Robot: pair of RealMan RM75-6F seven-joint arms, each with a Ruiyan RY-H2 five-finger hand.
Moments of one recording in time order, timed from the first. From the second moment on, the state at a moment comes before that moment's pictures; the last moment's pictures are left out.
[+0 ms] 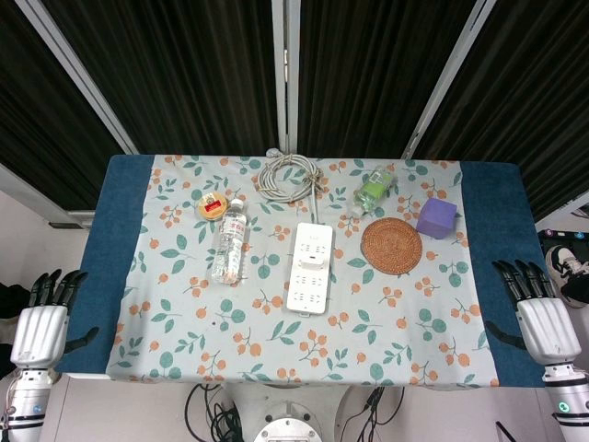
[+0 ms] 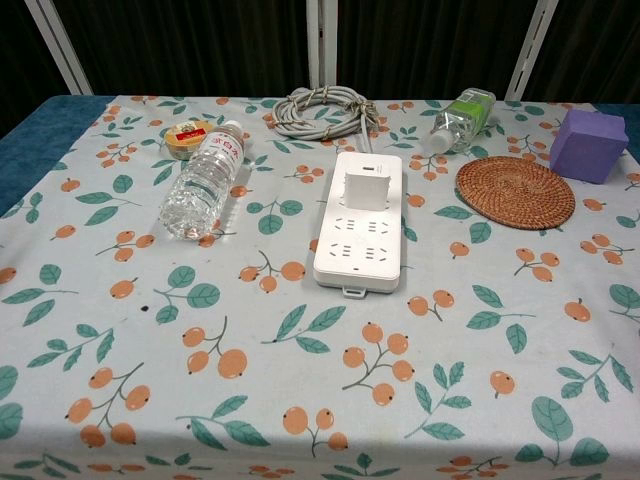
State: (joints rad) left arm -0.08 -1.25 -0.04 -1.60 1.48 1.51 0.18; right arm 0.10 -1.11 0.03 -1.55 -1.59 1.48 0.05
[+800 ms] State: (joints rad) left arm -0.22 -1.22 -0.03 -1.63 1.69 1.43 0.12; right arm 0.29 -1.03 0.07 -1.67 -1.63 1.27 0.09
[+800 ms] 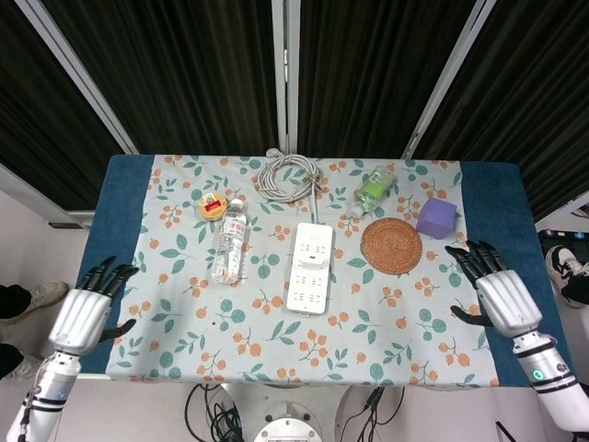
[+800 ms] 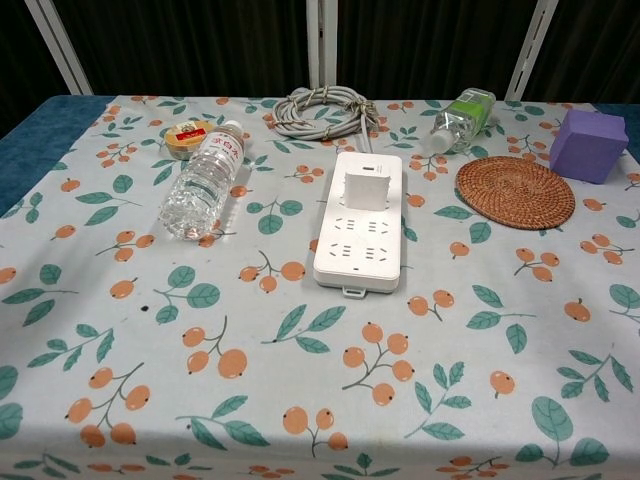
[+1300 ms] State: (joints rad) left arm -0.62 -1.38 -0.08 -1.64 1.84 1.01 0.11; right arm 0.69 -1.08 0.22 -1.78 -1.40 0.80 -0.10
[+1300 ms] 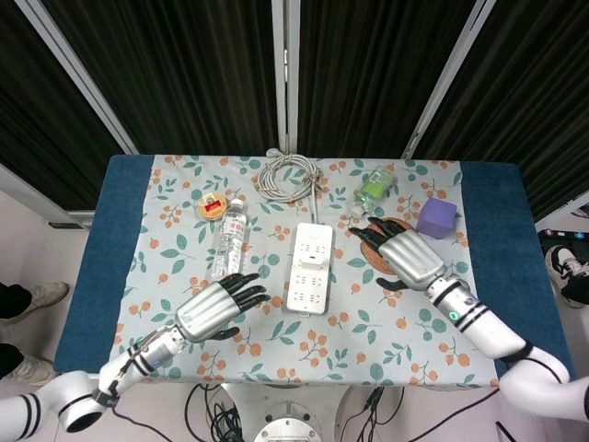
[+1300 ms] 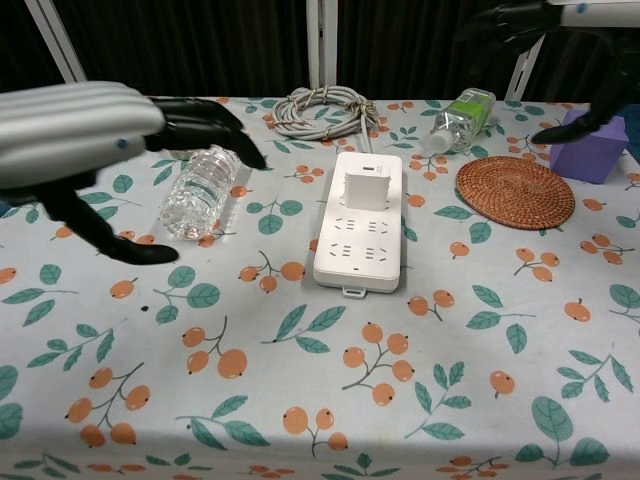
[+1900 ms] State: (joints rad) left arm -0.84 -1.67 -0.12 -1.43 1.67 0.78 0.19; right arm 0.95 -1.39 0.20 -1.56 -1.07 0.67 -0.42
